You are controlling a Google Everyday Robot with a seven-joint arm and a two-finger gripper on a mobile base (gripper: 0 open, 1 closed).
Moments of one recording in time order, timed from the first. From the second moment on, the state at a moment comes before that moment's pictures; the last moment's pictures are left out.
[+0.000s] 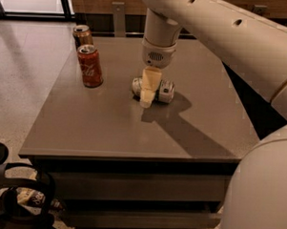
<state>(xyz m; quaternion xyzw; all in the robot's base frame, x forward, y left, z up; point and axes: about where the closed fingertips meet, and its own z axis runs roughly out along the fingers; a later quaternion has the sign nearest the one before) 0.625 -0.031 0.857 -0.63 0.77 -0.01 0.08</state>
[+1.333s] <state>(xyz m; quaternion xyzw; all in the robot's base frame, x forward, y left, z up) 0.635 -0.027 0.830 -0.62 0.78 0.01 0.07</state>
